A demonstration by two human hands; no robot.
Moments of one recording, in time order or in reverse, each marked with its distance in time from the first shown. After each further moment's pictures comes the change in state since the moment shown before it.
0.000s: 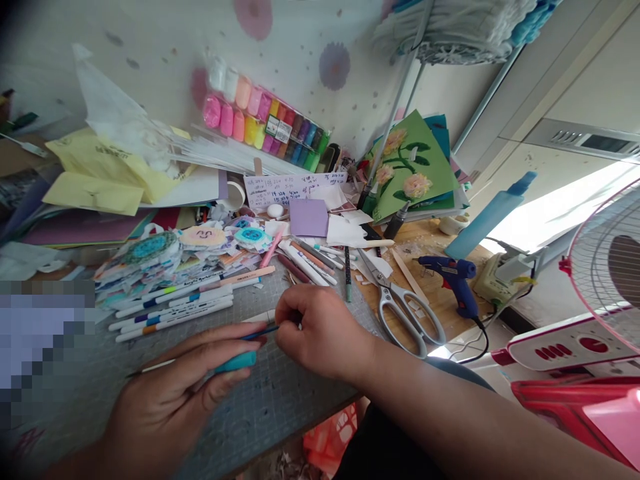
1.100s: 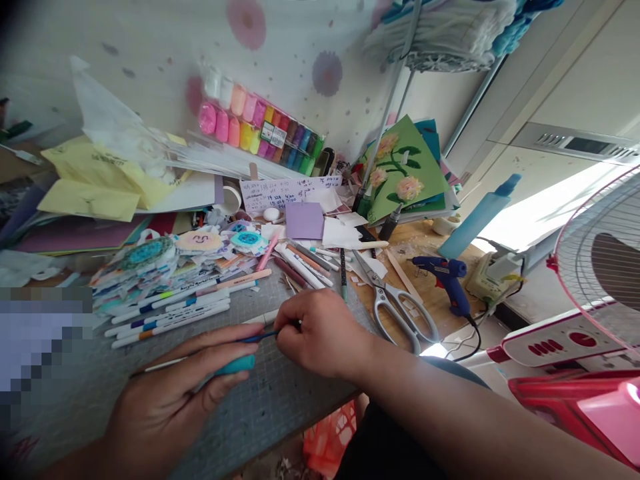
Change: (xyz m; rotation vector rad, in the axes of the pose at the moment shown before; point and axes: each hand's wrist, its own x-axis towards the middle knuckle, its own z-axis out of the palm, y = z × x) left_hand 0.004 -0.001 -0.002 0.067 -0.022 0.096; right_hand -0.004 0.003 -0.005 -0.078 -0.051 -0.028
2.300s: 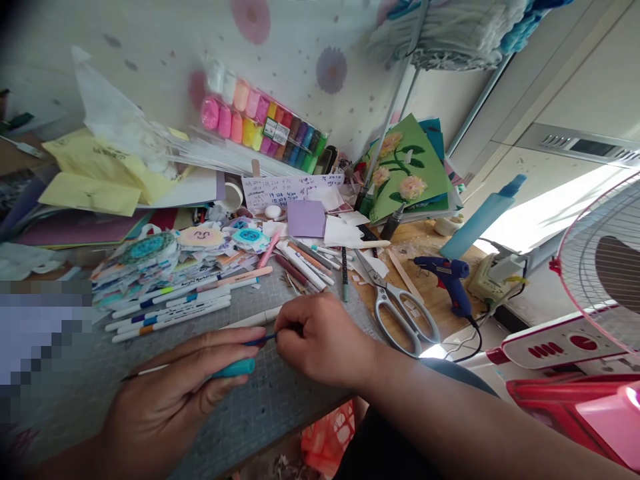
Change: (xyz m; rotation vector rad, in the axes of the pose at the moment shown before) left_hand -0.002 -0.002 0.001 -0.062 -0.027 0.033; right_hand -0.005 0.003 0.003 0.122 -0.012 -0.016
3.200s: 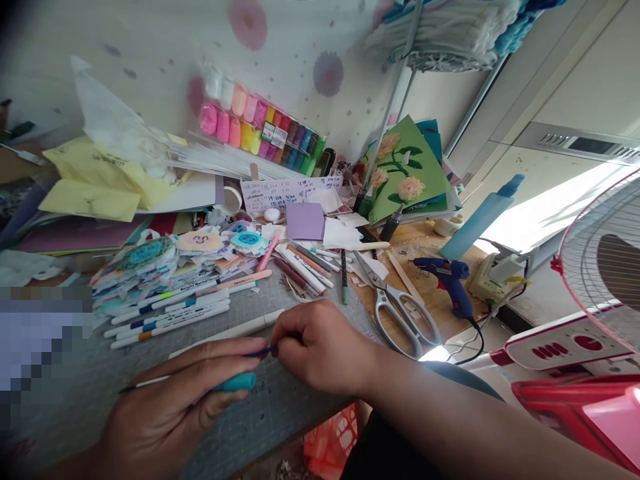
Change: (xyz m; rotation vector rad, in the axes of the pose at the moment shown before) left_hand 0.005 0.006 -0.001 0.021 0.013 0.053; right_hand -0.002 -0.005 -0.004 0.056 -0.091 0.049
